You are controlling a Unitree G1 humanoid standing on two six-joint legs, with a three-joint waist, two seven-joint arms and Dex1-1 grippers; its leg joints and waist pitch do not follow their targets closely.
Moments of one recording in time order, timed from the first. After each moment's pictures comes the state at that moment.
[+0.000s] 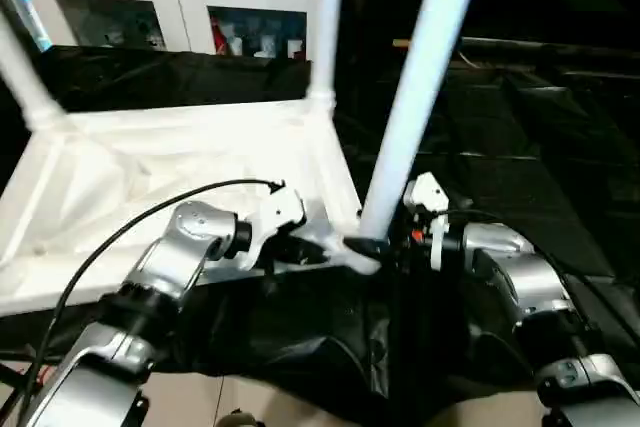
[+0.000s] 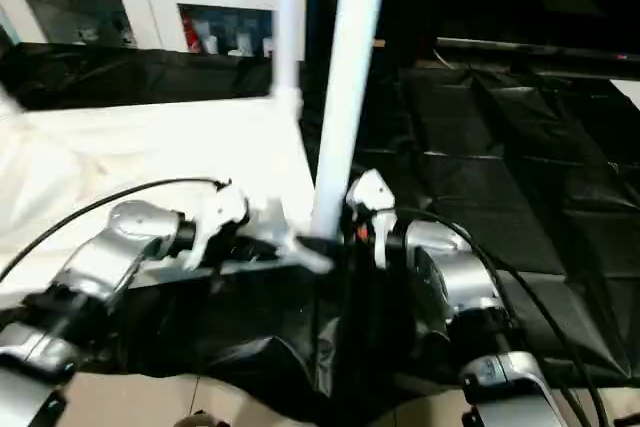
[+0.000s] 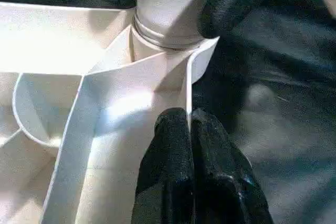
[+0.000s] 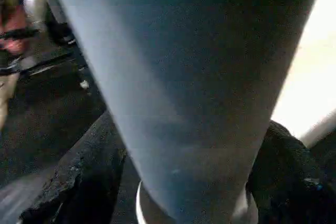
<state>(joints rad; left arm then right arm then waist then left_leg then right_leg) -0.55 0.38 -0.31 0.48 -0.02 0.19 -1.25 -0.46 -0.31 0.15 0.48 0.20 0.21 1.16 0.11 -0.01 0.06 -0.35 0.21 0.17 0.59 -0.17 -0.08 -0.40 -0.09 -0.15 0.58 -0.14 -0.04</state>
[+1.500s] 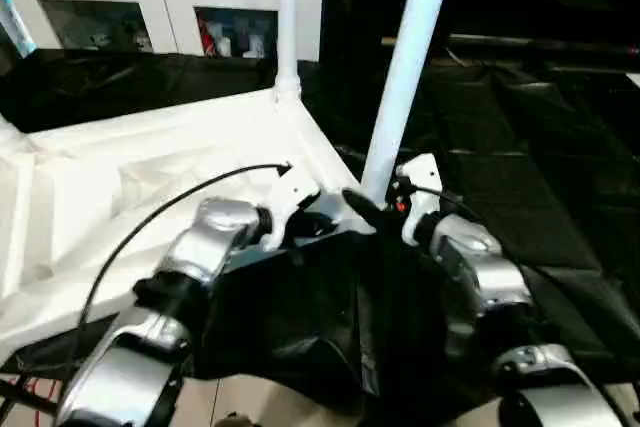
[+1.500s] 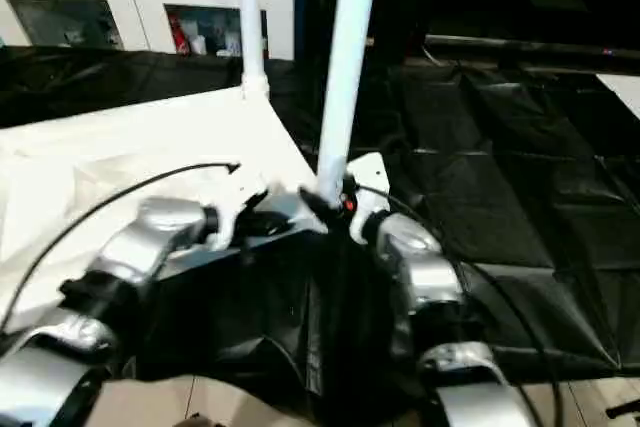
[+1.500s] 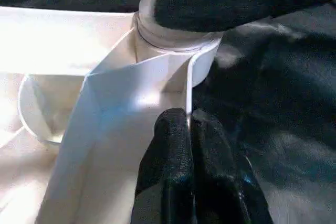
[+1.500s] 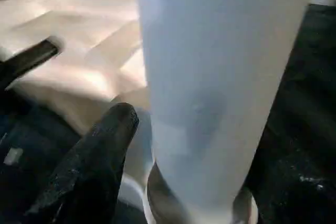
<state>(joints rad) -0.62 0.27 -0.25 0.60 0.02 0.22 -1.00 -0.51 -0.16 0.04 0.62 0.12 0.07 0.81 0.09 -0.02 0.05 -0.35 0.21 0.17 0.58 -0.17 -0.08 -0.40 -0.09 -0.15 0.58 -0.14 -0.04</state>
